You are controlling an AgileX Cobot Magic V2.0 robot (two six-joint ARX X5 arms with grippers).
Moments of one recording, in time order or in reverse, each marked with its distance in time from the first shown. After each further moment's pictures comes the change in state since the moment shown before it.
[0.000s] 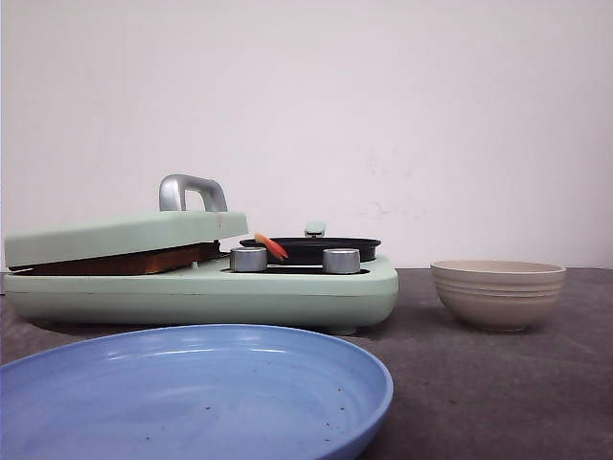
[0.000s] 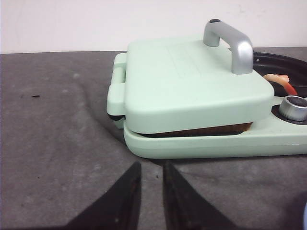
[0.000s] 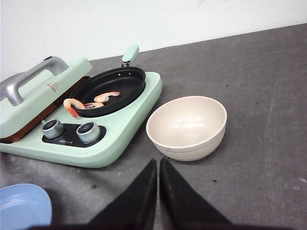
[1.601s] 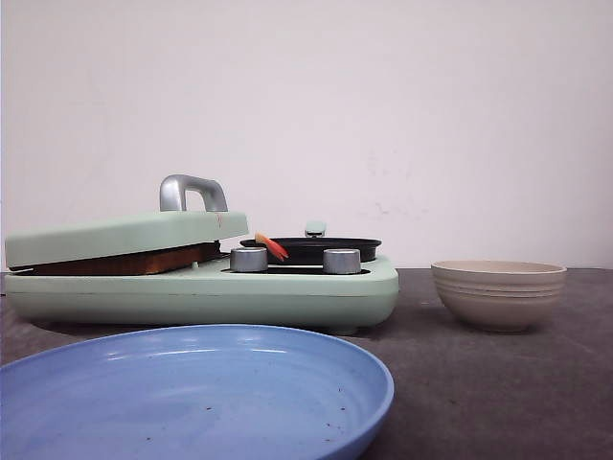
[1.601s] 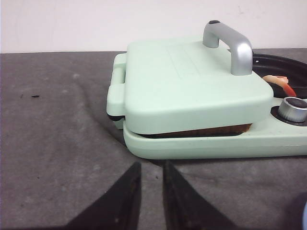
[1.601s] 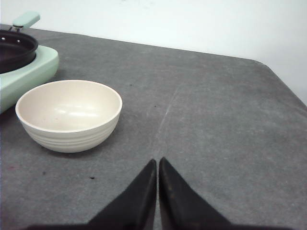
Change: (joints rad) left arm 0.000 0.000 0.000 0.003 0.000 -0.001; right arm -0.223 -0.015 -0.224 0.224 0.101 -0.370
